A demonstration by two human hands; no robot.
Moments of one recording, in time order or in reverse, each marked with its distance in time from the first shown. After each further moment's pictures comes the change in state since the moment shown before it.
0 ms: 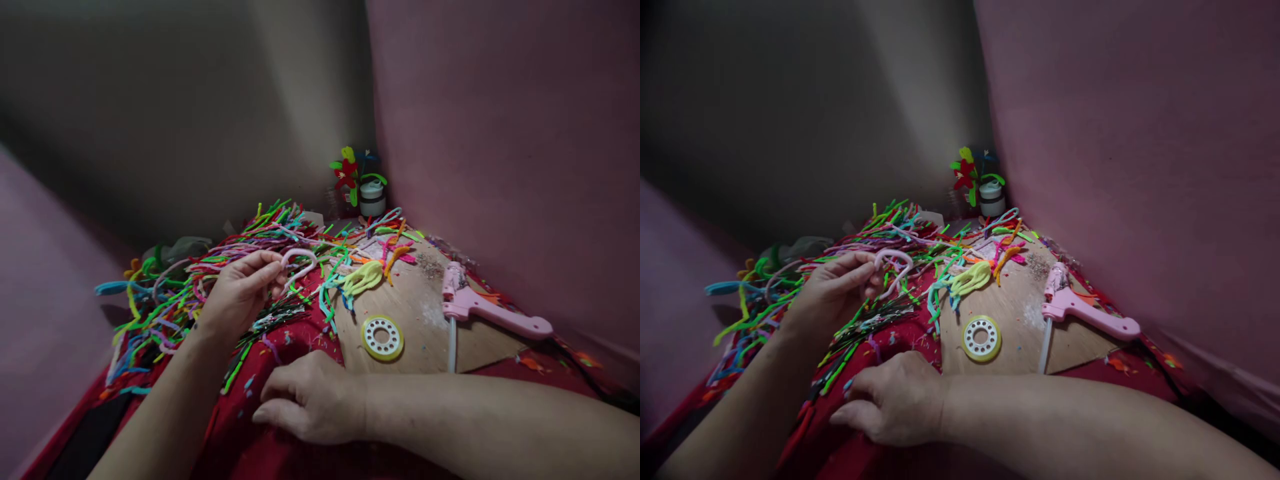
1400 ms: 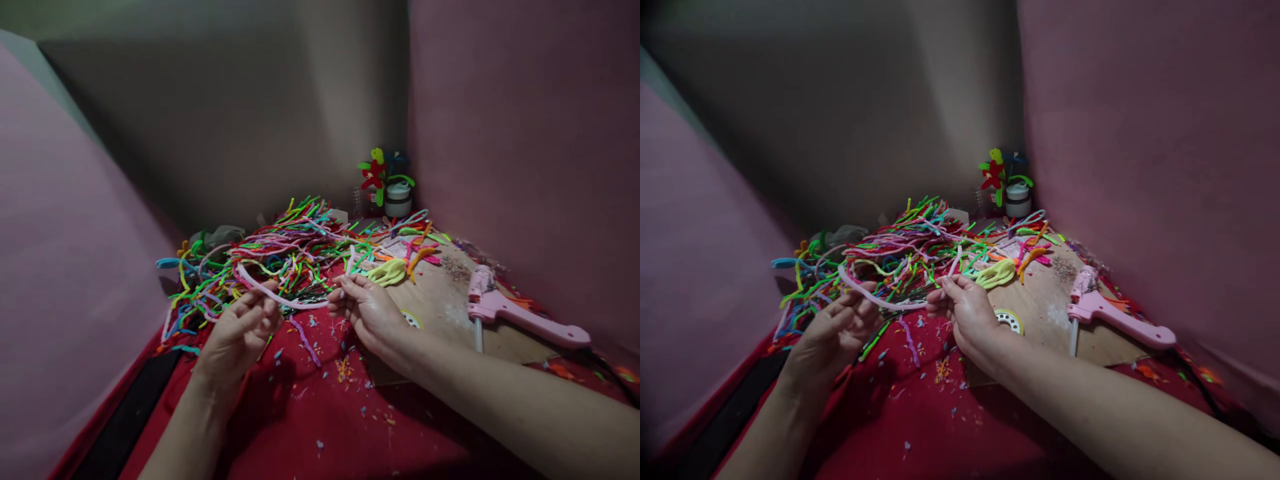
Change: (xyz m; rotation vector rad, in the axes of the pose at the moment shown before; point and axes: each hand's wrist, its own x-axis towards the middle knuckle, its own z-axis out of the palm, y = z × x) left_hand -0.082 -0.021 -0.033 -0.430 0.227 -0.094; right_hand 0.019 0.013 -0.037 1.328 0.674 0.390
